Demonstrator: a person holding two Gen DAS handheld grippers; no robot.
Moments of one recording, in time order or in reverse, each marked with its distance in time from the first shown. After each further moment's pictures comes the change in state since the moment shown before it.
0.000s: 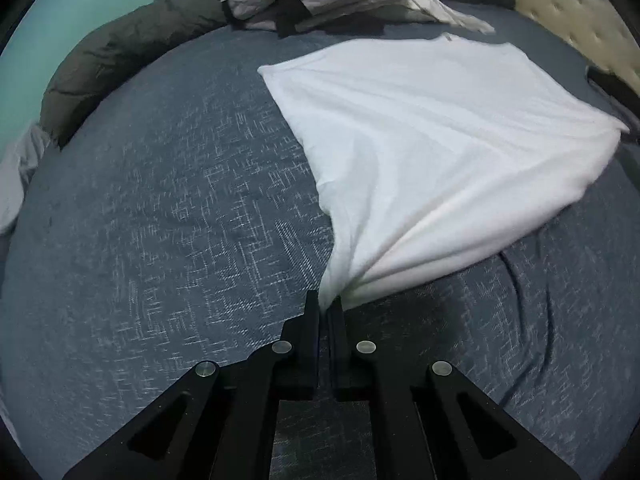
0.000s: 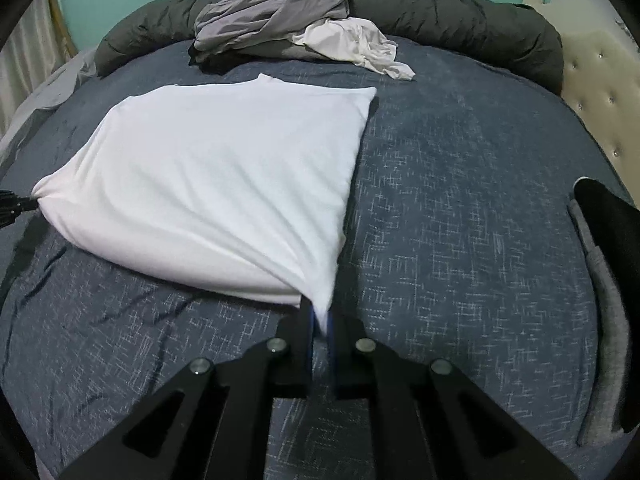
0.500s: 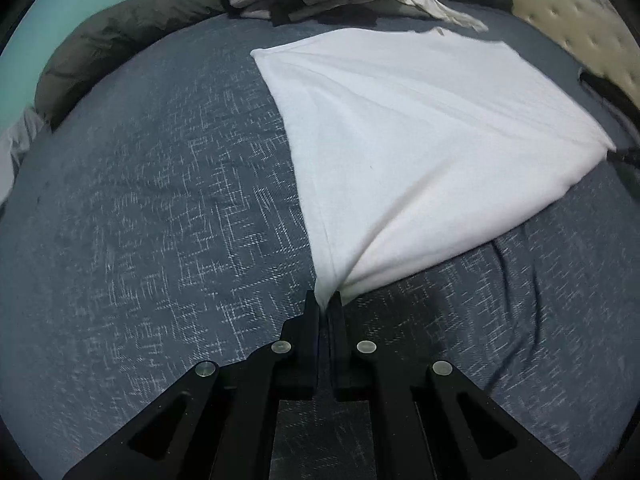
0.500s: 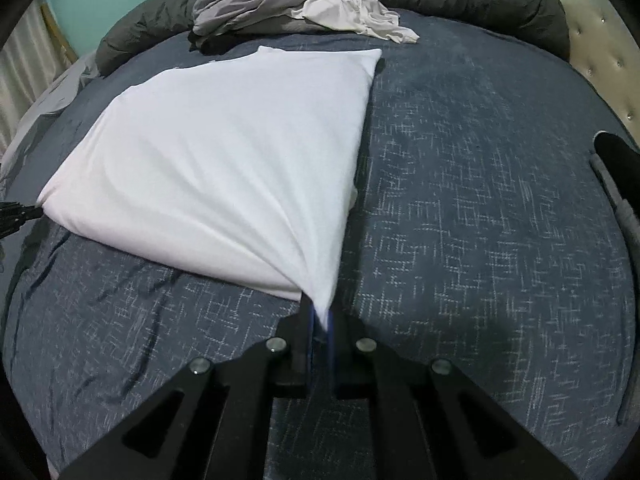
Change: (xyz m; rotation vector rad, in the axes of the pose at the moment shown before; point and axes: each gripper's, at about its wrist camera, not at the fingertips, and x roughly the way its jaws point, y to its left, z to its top) left arm 0.001 -0.005 -0.020 -0.063 0.017 -0.067; right arm 0.026 -0.014 -0.021 0.045 0.059 0.078
